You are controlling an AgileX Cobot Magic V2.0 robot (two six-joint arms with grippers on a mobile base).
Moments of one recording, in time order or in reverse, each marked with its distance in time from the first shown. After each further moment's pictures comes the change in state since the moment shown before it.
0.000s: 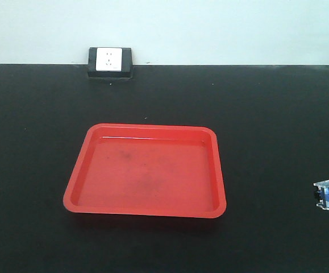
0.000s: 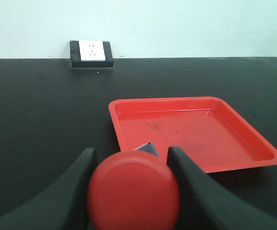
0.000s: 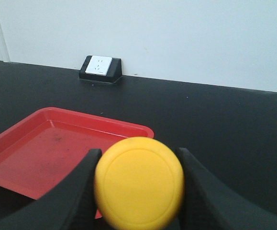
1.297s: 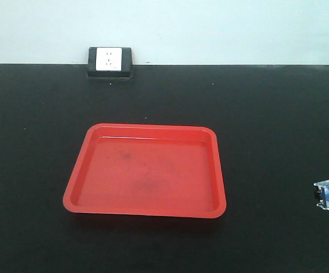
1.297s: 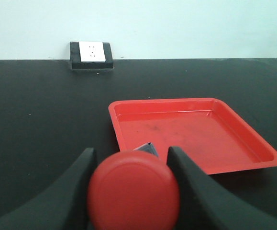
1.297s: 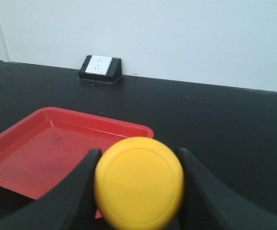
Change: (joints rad) left arm 0.000 0.000 0.000 0.000 -0.008 0.000; right arm 0.000 0.000 0.000 0.000 0.000 0.000
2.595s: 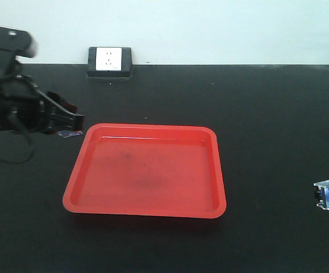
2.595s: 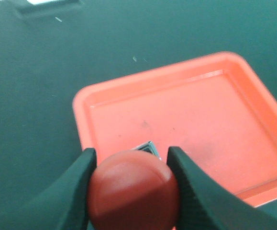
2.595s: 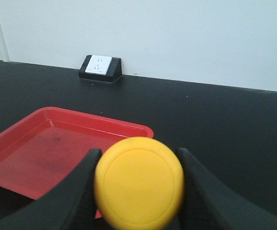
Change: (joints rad) left arm -0.004 1.276 -0.651 -0.122 -0.135 0.192; right arm 0.000 0.000 0.000 0.000 0.000 0.000
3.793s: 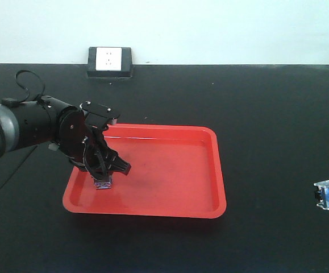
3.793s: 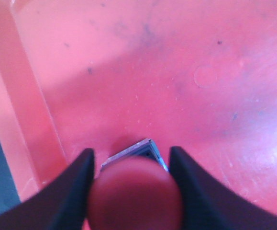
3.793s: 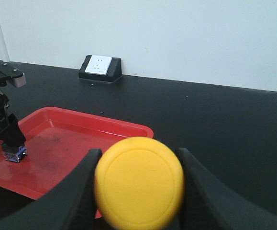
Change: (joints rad) left arm -0.010 0.588 -0.147 -0.006 0.028 0.034; right arm 0.000 0.000 0.000 0.000 0.000 0.000
